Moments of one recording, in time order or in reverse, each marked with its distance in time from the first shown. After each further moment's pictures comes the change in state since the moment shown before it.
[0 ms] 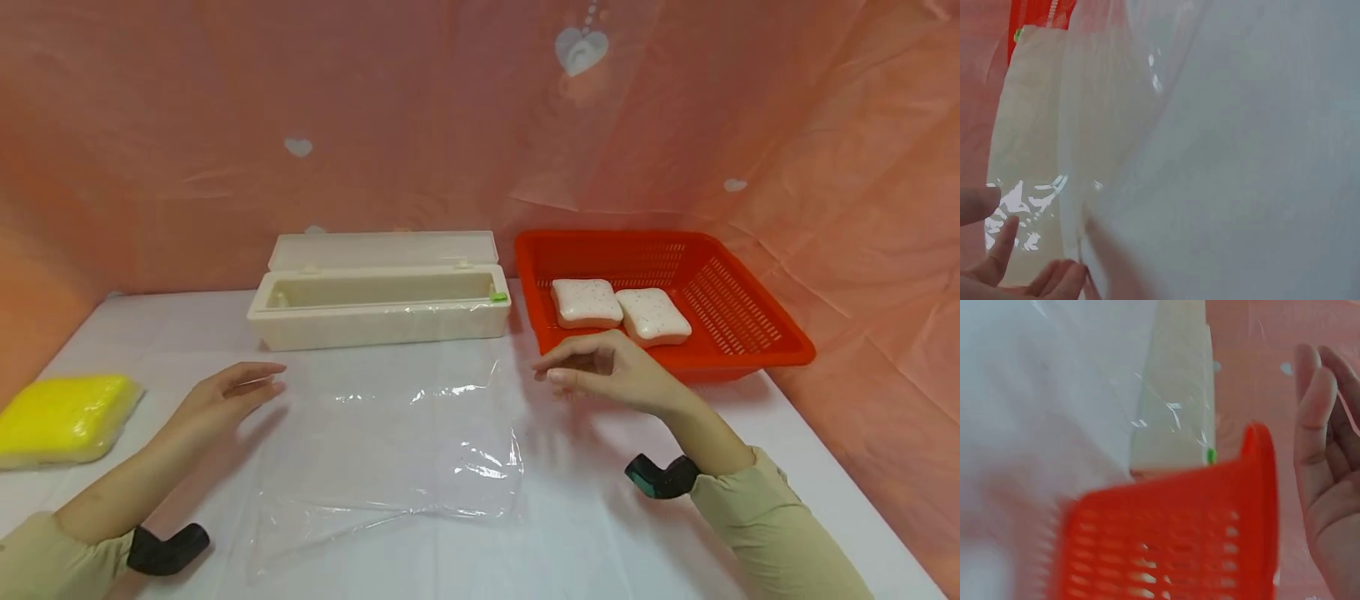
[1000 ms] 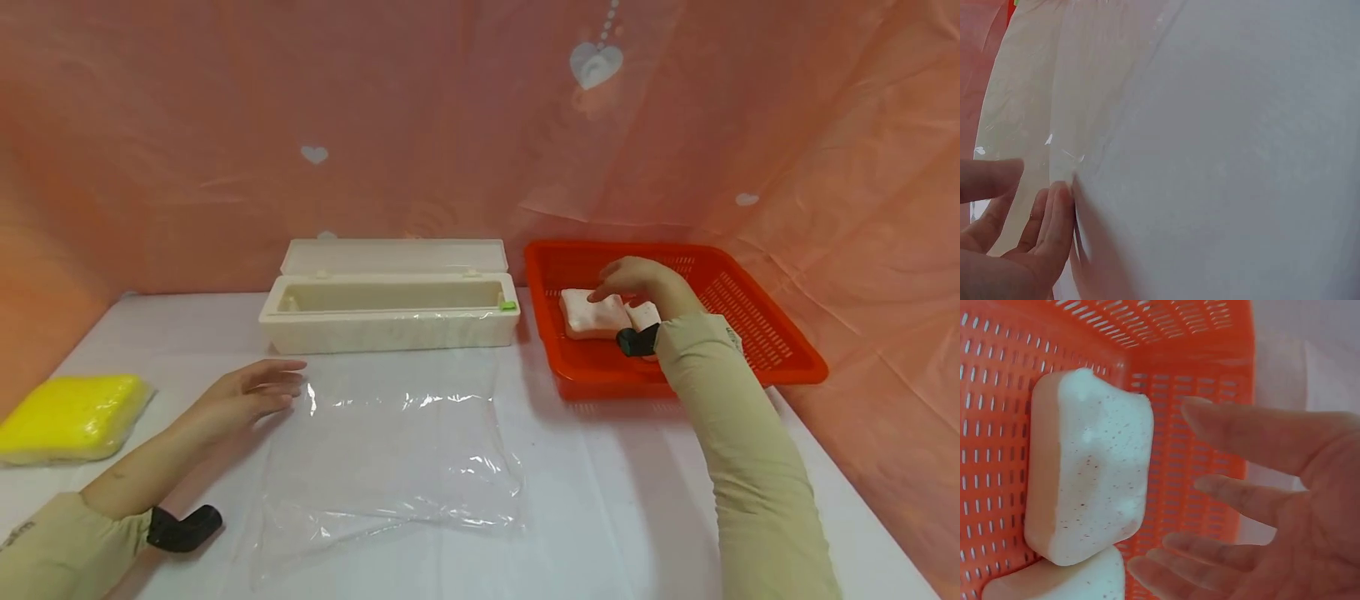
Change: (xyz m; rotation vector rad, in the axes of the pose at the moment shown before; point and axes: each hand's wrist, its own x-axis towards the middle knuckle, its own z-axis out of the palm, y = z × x) left_hand 0.020 -0.011 0.000 -0.049 -0.103 0.149; right_hand 0.084 0.043 -0.109 -0.274 -0.134 0.872
